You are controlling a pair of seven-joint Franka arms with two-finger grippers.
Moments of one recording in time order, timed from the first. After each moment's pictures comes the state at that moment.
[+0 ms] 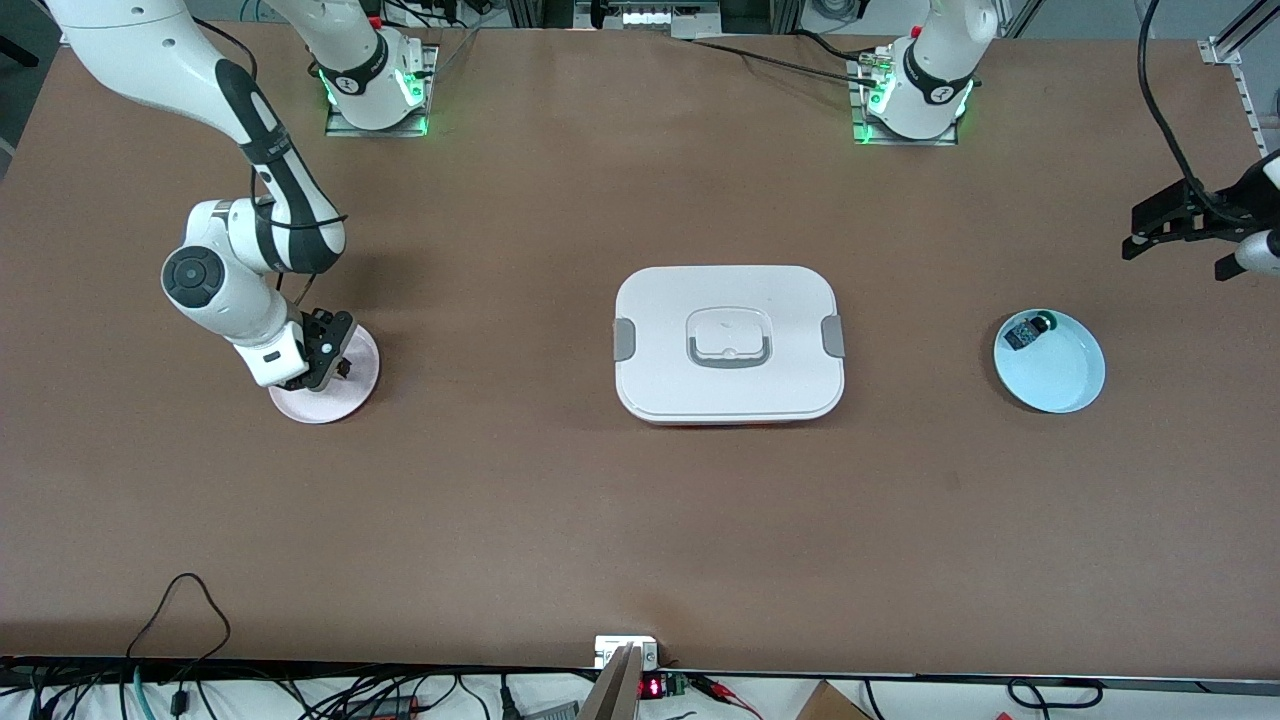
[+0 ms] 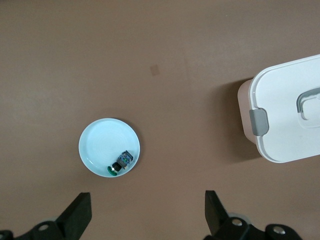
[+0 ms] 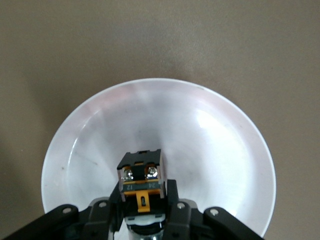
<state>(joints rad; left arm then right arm) 0.09 0.06 -0.04 -1.50 -0.04 1.53 0.21 0.02 0.42 -0.01 -2.20 -0.11 2.61 -1.15</state>
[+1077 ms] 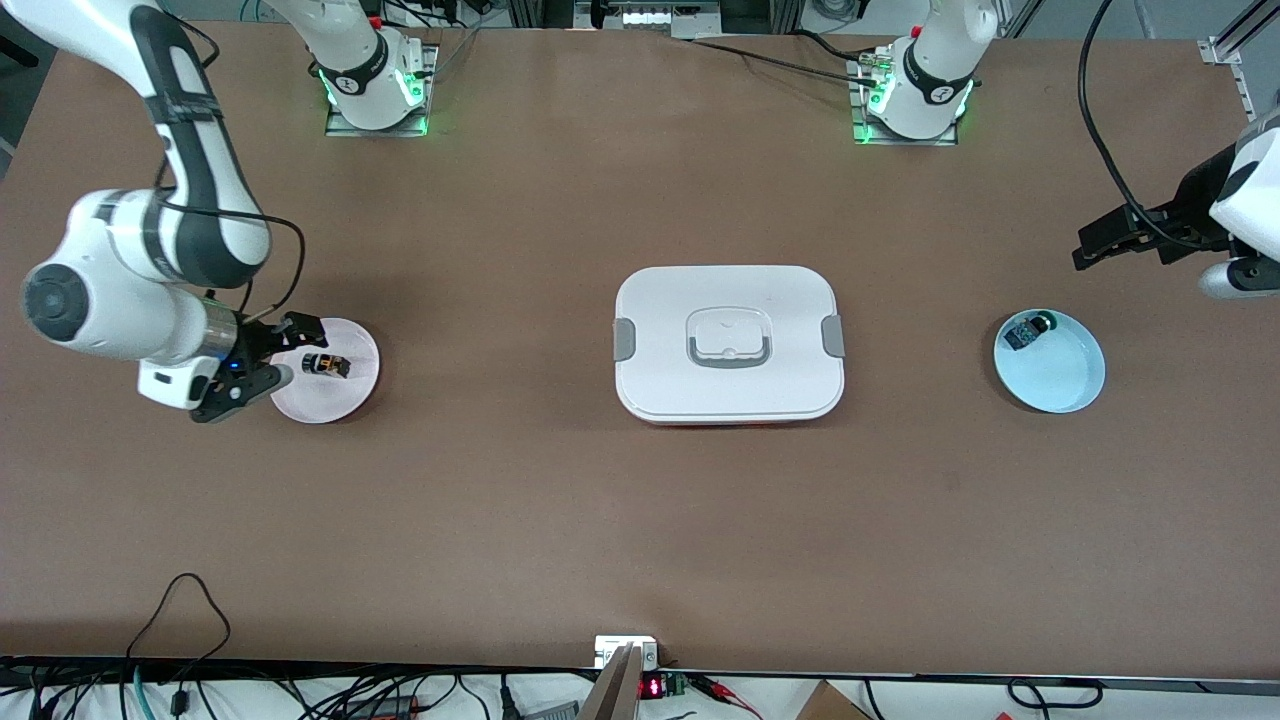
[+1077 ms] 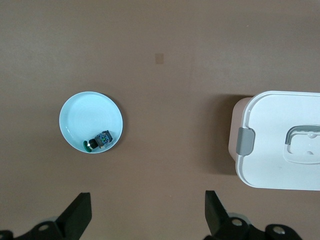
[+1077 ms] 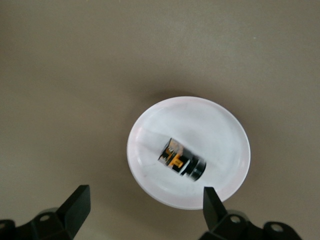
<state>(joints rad) 0.07 0.07 -0.08 -1.52 -0.04 1.51 -0.12 0.02 0.34 -0.01 -1.80 0.11 1.94 -0.44</state>
